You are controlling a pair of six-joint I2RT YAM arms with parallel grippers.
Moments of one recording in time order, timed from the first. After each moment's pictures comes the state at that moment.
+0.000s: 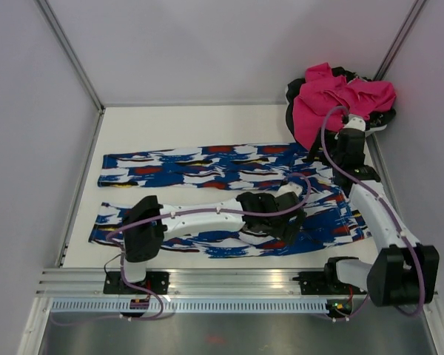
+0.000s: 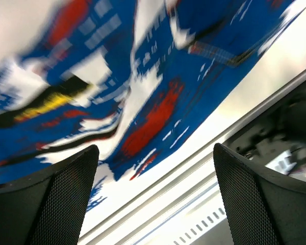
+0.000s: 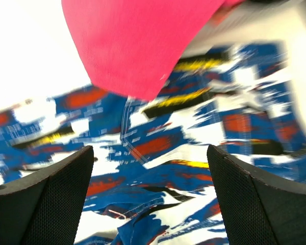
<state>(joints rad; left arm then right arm) -1.30 1.92 1.54 -0.65 -0.21 -0.68 0.04 1.26 0.90 -0.20 0.10 0.30</state>
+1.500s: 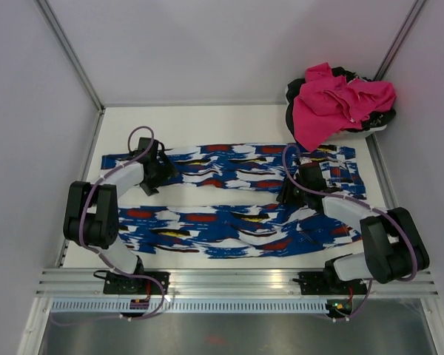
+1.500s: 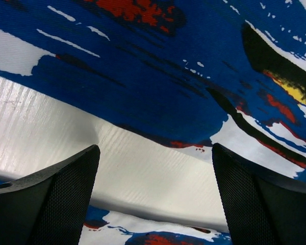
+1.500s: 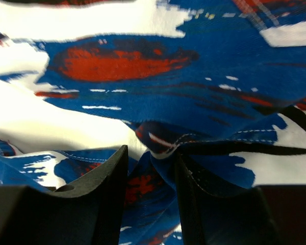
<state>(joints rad) -0.13 1.63 0.95 -0.41 -0.05 -0.77 0.27 1.37 0.58 -0.07 -0.14 0.43</state>
